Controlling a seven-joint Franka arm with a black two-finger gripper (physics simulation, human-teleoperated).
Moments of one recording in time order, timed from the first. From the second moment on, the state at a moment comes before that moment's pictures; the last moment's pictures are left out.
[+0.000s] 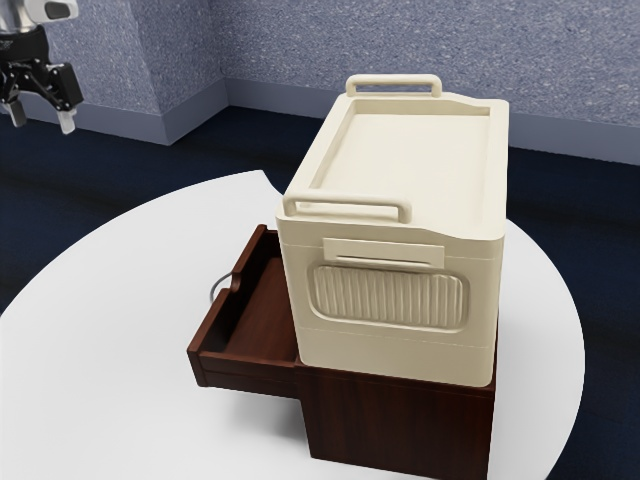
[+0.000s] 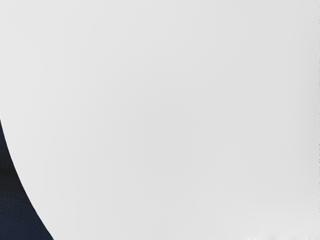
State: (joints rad) arm -0.44 0.09 0.86 -1.34 0.01 1.36 0.24
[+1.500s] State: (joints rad) arm -0.58 0.07 0.83 -1.87 0.07 1.88 0.71
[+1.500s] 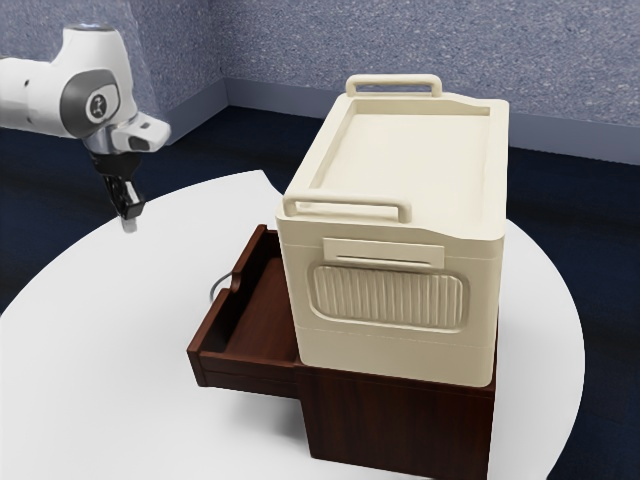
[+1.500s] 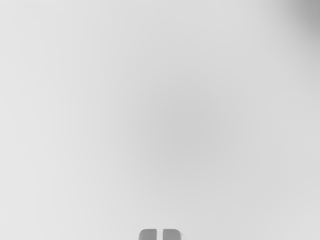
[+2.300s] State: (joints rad) arm -0.68 0.06 0.82 -2.17 0.01 2.36 1.14
